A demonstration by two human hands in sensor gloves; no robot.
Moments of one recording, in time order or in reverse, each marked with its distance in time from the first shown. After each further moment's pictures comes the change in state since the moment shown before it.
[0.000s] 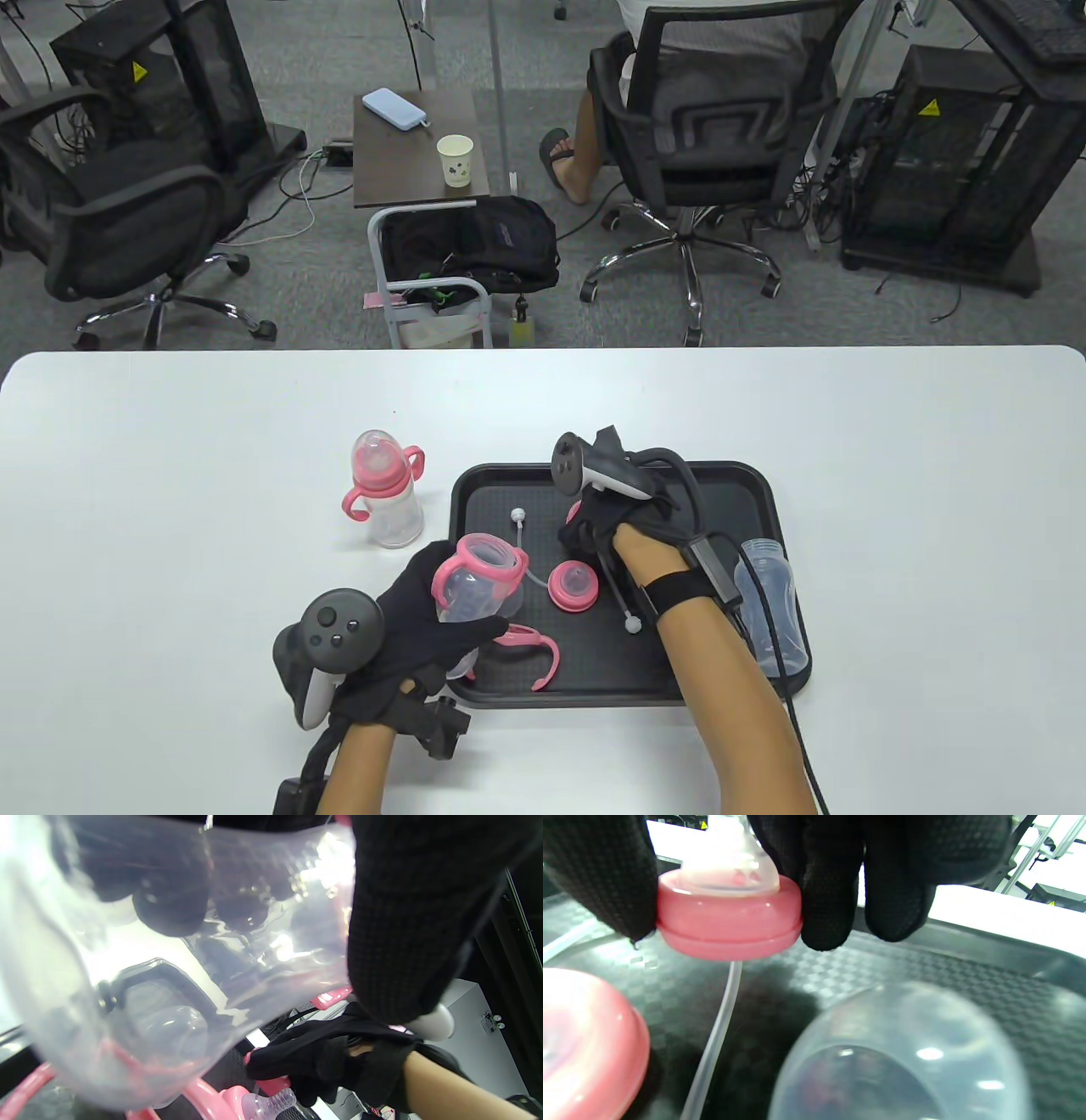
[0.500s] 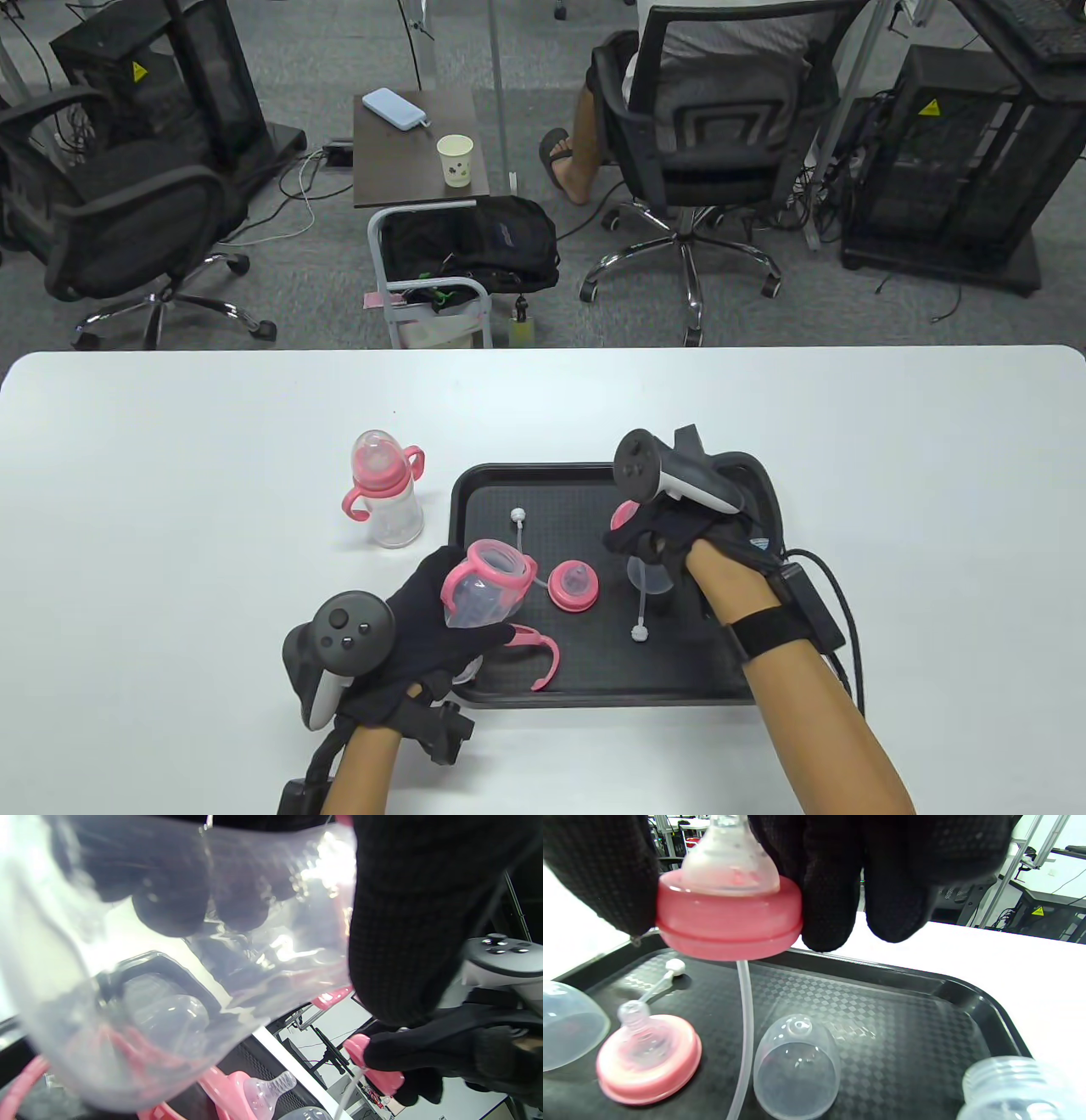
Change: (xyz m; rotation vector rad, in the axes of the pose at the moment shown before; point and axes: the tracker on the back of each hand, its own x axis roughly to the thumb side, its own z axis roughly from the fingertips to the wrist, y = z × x) left_hand 0.006 -0.006 0.001 -0.026 -0.026 -0.036; right_hand -0.050 -0.043 0.091 -0.057 -0.031 -0.106
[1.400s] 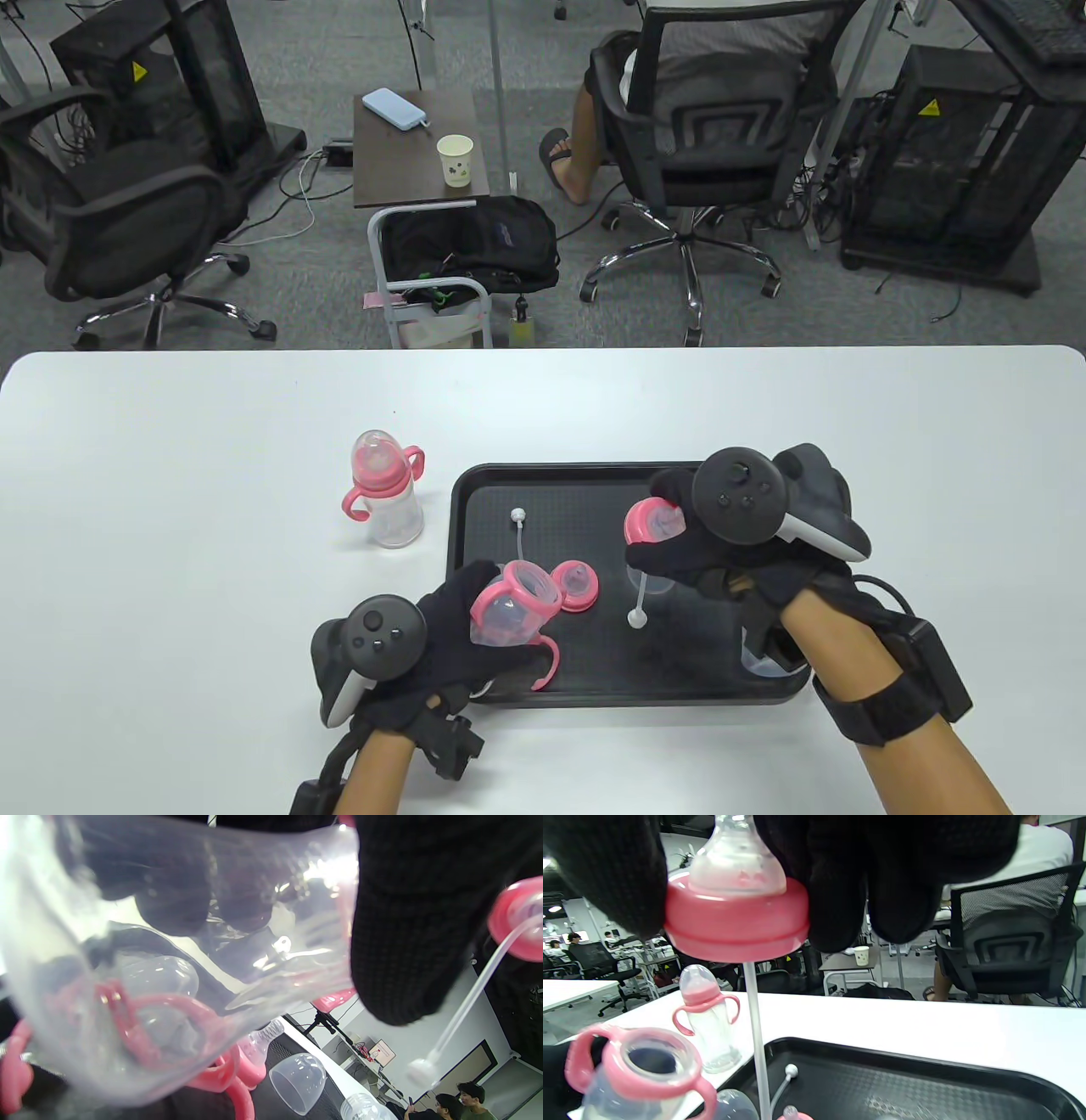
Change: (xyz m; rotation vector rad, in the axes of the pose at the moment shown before) left_hand 0.012 -0.019 0.001 -0.112 -0.071 -0.078; right_hand -0.010 -0.080 0.113 -0.278 -0.281 -0.195
